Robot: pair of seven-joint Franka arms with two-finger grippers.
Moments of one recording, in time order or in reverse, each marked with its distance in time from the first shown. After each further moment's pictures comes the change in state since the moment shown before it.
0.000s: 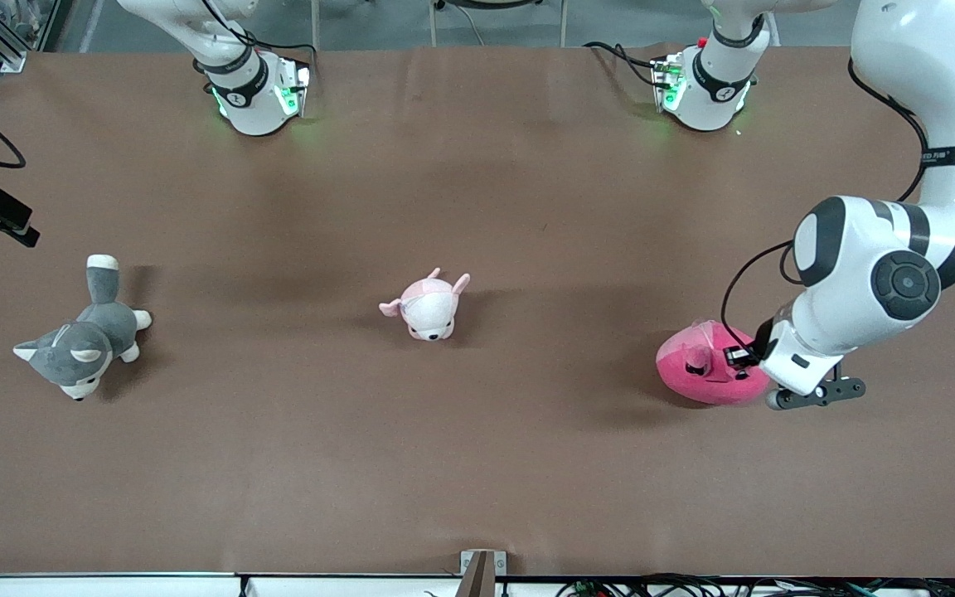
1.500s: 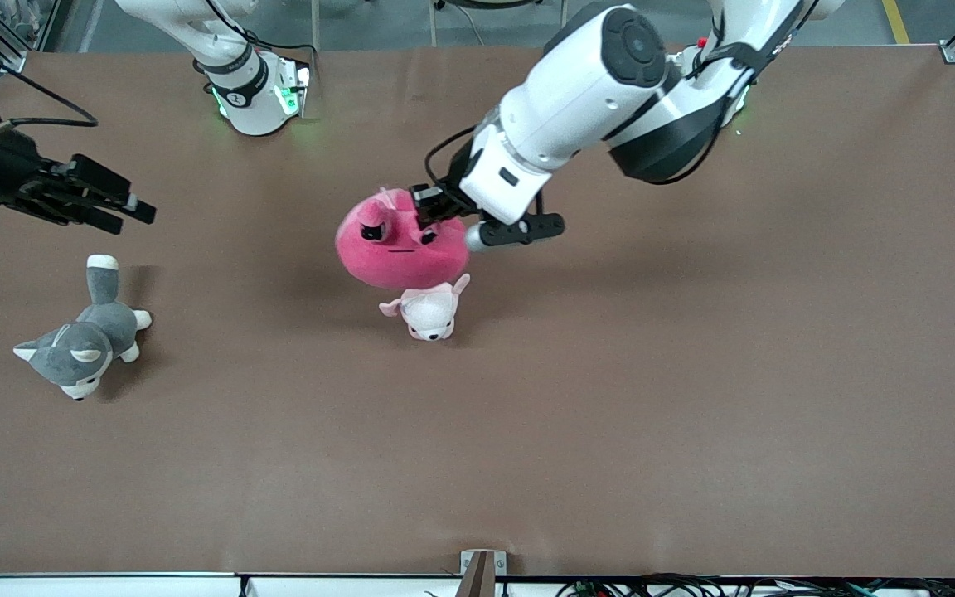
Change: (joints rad) left arm -0.334 0.075 -0.380 0.354 -0.267 0.146 -0.755; right arm 0.090 0.015 0.012 -0.002 0.514 -0.078 0.042
